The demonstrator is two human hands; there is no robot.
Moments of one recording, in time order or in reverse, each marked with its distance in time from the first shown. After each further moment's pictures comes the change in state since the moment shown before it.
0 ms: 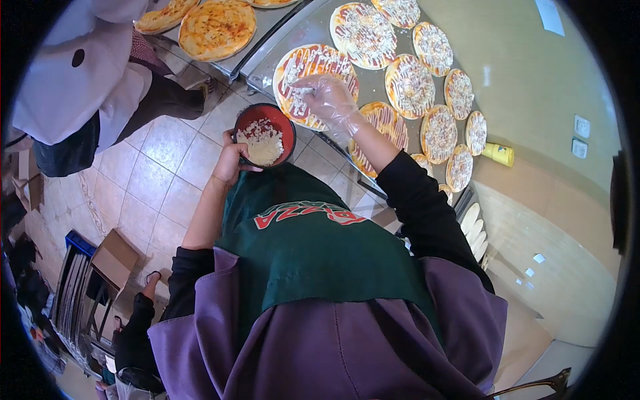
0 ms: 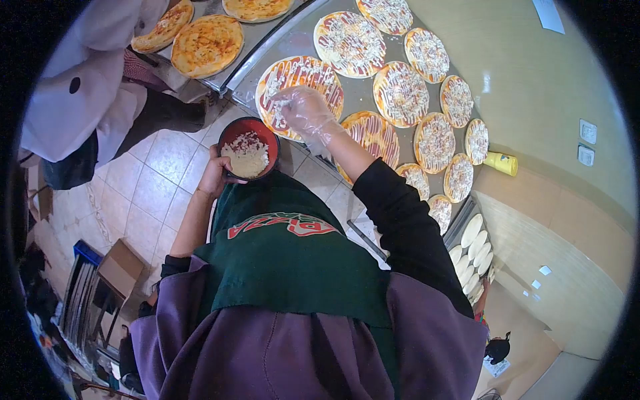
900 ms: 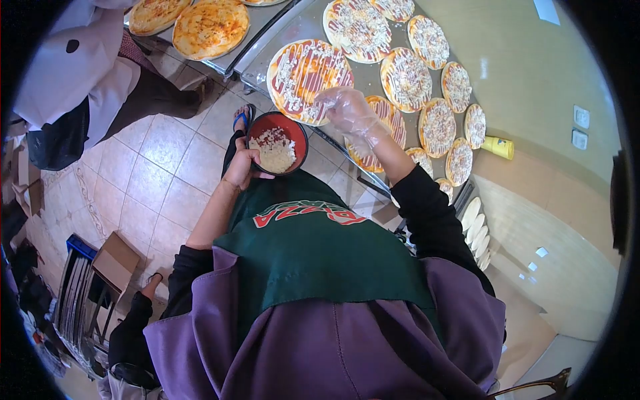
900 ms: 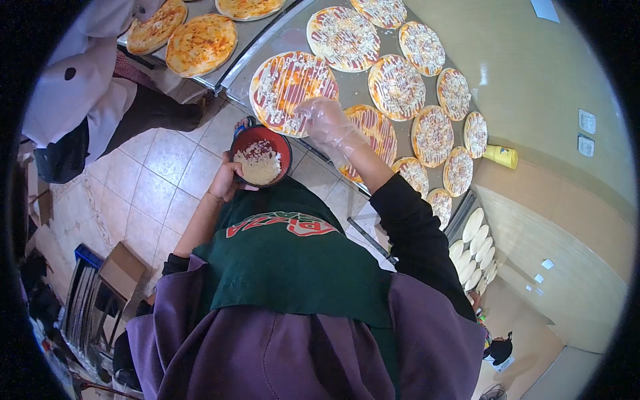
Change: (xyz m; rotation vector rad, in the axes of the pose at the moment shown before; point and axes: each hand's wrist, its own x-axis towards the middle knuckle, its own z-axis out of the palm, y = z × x) left_hand -0.005 -0.027 0.024 -0.029 -0.059 -0.106; right_hand -0.048 0.027 -0.025 -0.113 -0.094 -0.007
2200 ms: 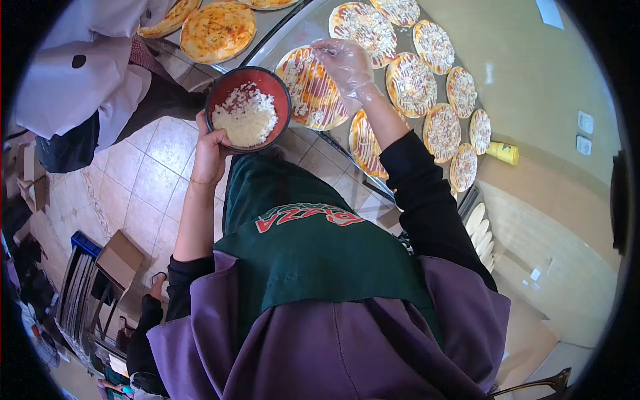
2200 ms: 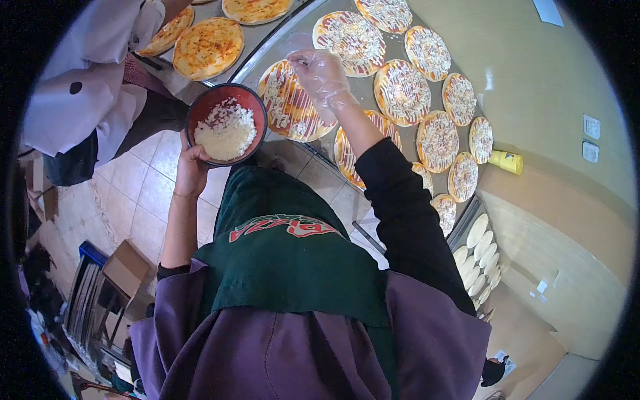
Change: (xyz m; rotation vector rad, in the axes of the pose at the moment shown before) left_hand -0.047 0.087 -0.001 -0.095 0.102 0.477; right_hand 0.087 -0.006 -0.016 0.360 0.366 0.048
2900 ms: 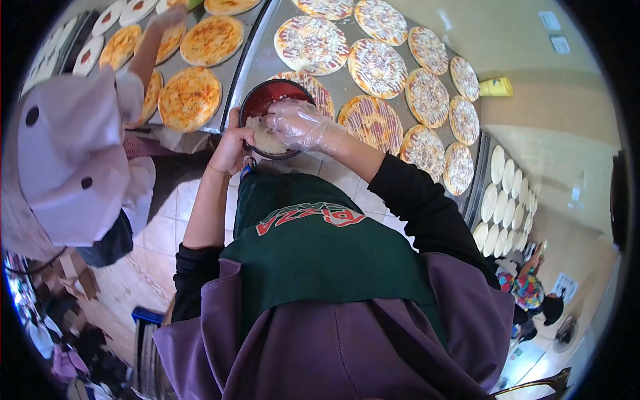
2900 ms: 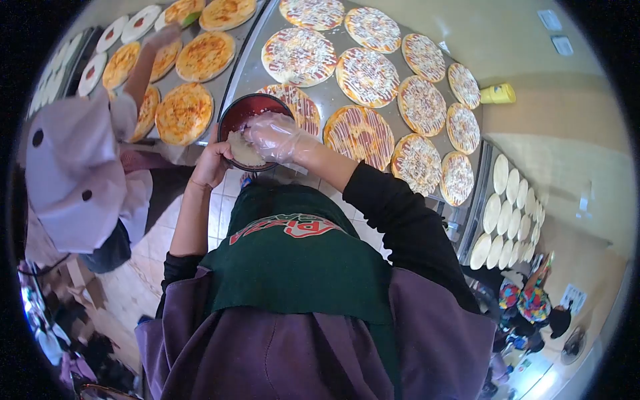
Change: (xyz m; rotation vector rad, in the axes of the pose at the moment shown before) left_hand 0.074 0.045 0.079 0.294 -0.494 -0.290; right_hand -0.051 -0.065 0.004 -0.567 -0.410 -0.171
